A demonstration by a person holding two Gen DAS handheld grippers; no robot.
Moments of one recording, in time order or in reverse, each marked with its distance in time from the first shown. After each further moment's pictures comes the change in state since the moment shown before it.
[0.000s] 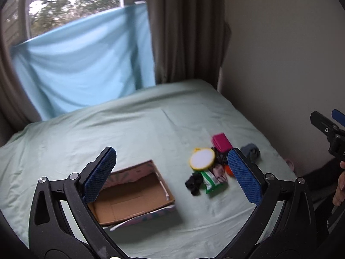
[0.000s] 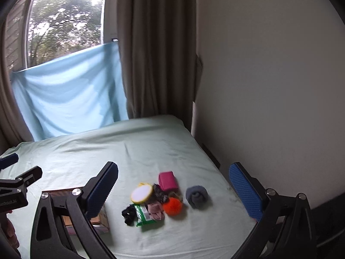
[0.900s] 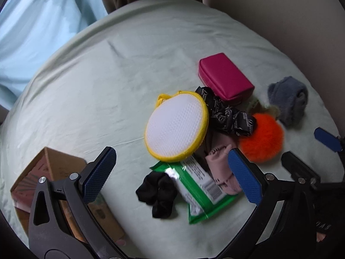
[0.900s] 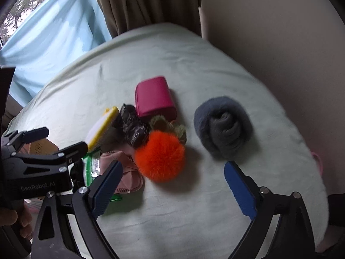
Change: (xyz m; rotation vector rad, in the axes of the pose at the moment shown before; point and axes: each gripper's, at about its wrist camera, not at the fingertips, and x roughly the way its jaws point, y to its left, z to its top) left arm 0.340 -0.126 -0.098 0.144 0.387 -0.005; right arm 0.296 -0.047 -0.188 0.080 0.432 0.150
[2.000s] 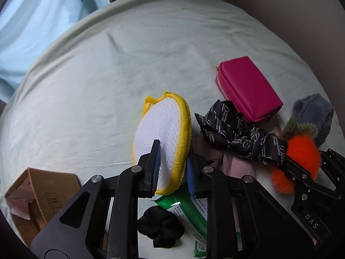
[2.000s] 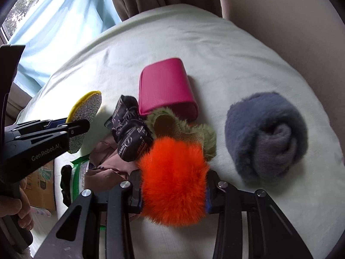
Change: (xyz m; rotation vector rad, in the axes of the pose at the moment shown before) left arm 0.042 0.015 0.031 -0.056 0.035 0.007; right arm 0.063 0.000 0.020 -0.035 0.060 0.113
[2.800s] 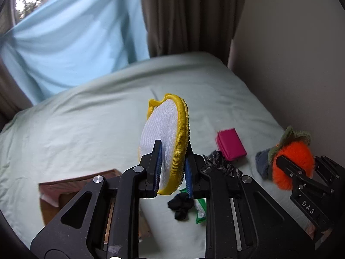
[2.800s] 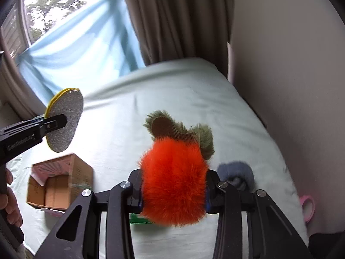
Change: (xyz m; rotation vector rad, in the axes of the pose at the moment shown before) left arm -0.237 0.066 -0.001 -0.167 -0.292 0.045; right arm -0.168 0.065 0.048 -0.113 -0.202 0.001
